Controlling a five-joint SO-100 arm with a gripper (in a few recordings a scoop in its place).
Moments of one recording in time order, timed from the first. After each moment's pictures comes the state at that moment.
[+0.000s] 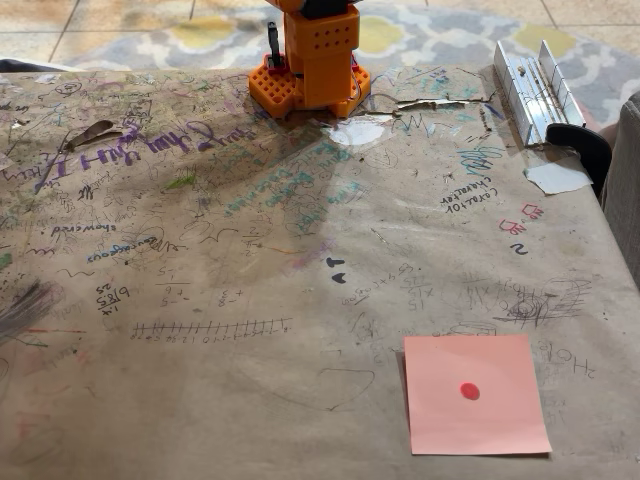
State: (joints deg) arm -20.3 193.3 100.1 82.8 -23.6
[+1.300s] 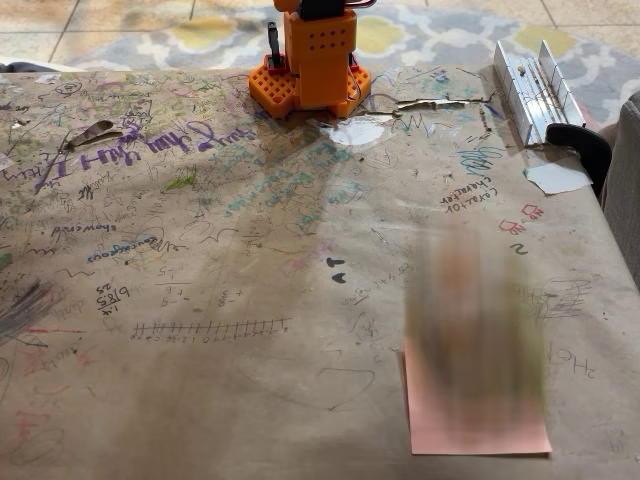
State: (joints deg) arm -17.3 99.7 69.6 66.0 -21.1
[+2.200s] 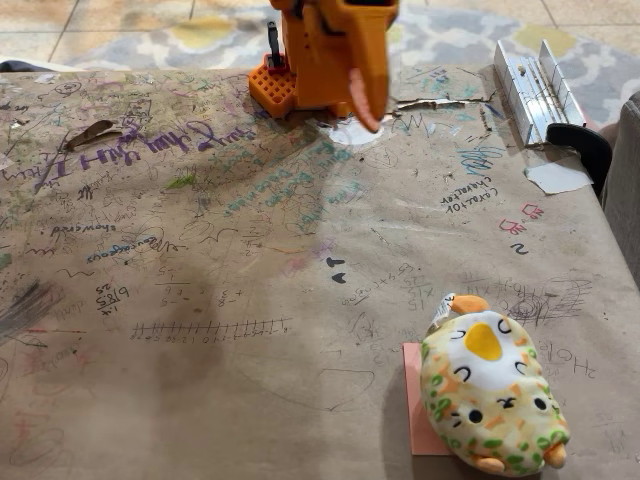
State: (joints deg) arm -9.5 188.2 177.7 35.0 -2.0
